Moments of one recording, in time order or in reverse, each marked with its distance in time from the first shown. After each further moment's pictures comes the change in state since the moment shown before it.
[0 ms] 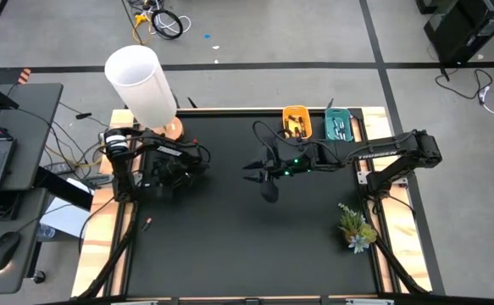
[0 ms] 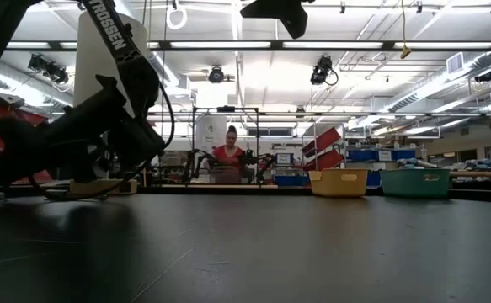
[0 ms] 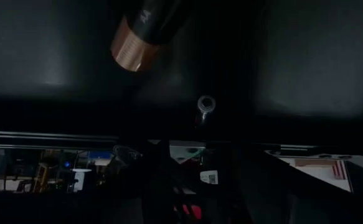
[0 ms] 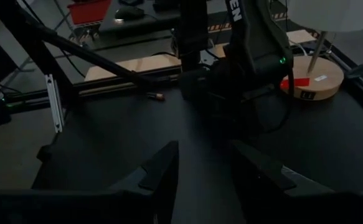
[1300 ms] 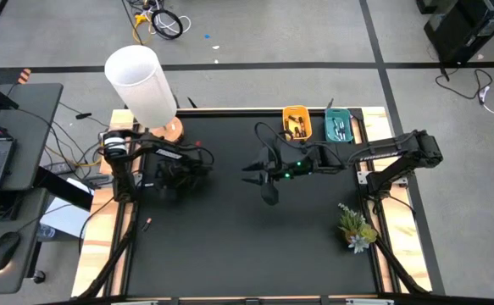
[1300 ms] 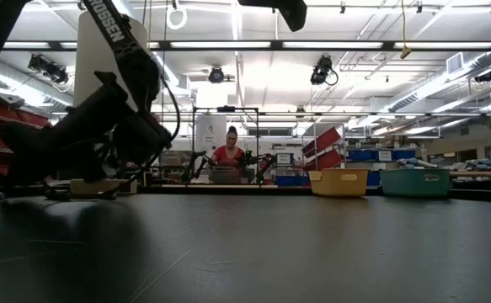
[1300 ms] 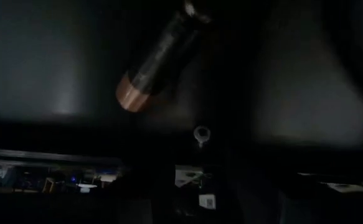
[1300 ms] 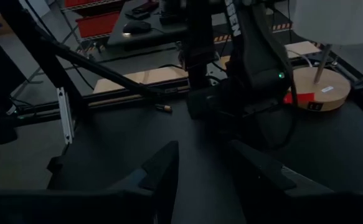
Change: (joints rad) left arm -0.049 -0.014 0.003 0.070 -0.003 -0.031; right arm 0.031 -0.005 0.000 0.043 0.020 0.021
